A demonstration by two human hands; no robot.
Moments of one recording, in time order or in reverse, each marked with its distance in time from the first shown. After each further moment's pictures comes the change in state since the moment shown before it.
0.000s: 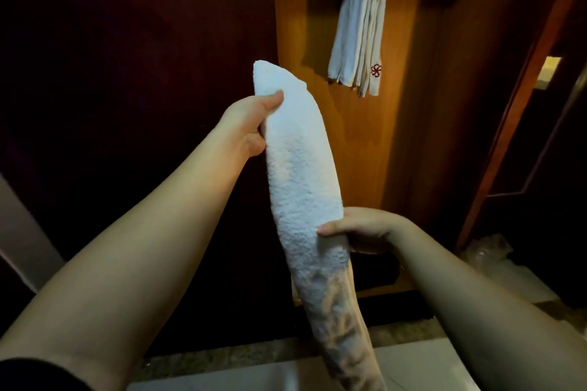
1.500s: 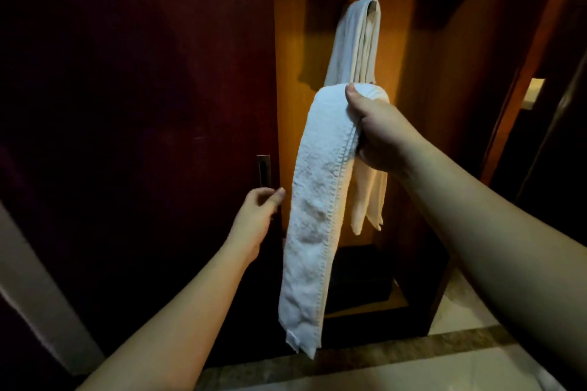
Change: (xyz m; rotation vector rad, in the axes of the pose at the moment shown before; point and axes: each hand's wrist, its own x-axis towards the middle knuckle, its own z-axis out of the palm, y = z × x) left_hand 0.002 -0.142 -0.053 0.376 0.144 0.230; right_hand -0.009 -0.150 -0.006 0.205 0.518 -0.480
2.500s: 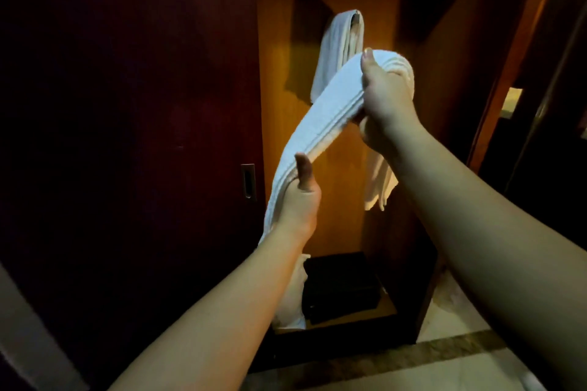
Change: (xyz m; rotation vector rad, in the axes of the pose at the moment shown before) left_hand -0.036 0.084 0.101 -0.138 0.021 0.092; right_hand -0.006 -0.052 0.006 -0.096 0.373 -0.246
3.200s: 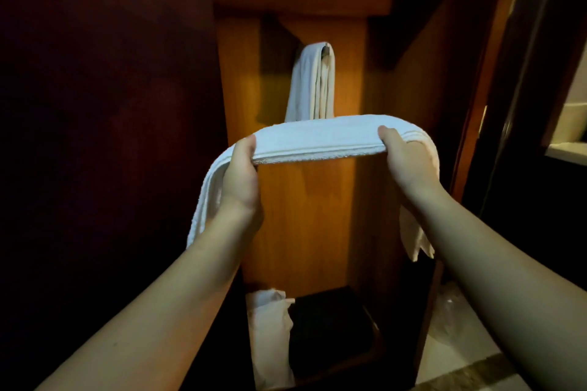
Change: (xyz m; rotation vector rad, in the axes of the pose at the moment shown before) left_hand 0.129 0.055 -0.003 -0.373 -0.095 0.037; right_hand 0.085 0.041 -0.086 -0.623 0.331 -0.089
